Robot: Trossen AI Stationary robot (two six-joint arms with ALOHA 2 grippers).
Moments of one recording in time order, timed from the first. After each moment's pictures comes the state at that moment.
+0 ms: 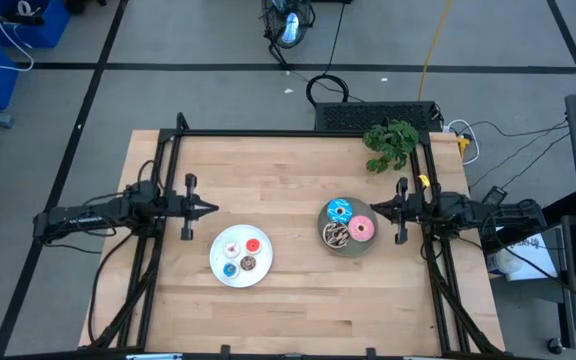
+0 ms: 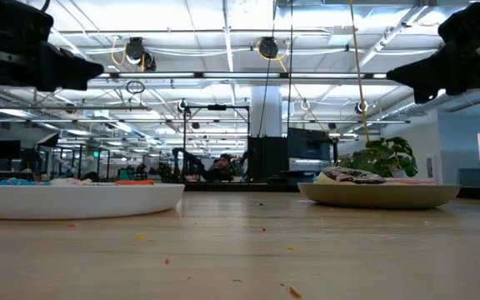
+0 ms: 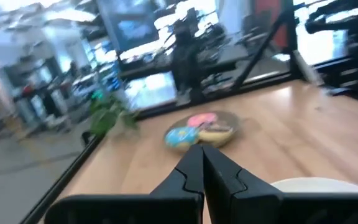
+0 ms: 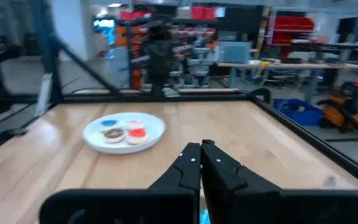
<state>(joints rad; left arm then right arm) 0.17 0.12 0.04 0.08 0.19 0.27 0.06 0.01 0.06 -0.05 0.16 0.00</state>
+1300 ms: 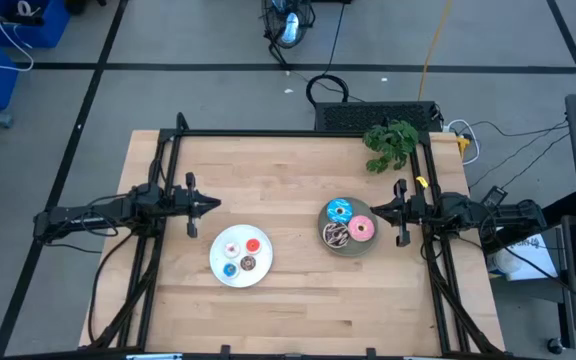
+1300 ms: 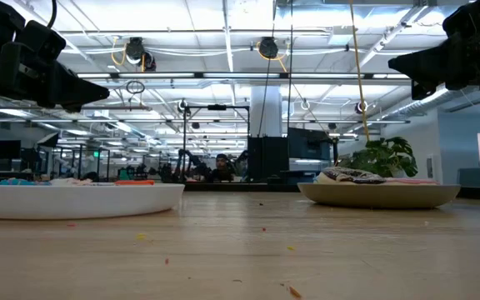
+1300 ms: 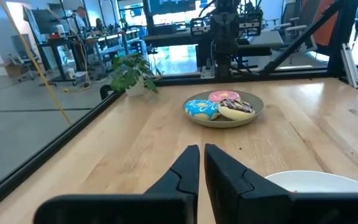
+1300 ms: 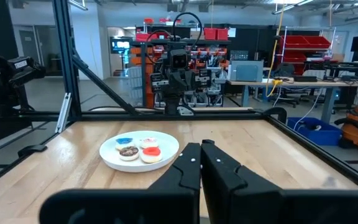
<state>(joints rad) 0.16 0.11 0.01 0.03 0.04 0.10 0.06 0.00 0.02 0.07 0.10 -0.01</state>
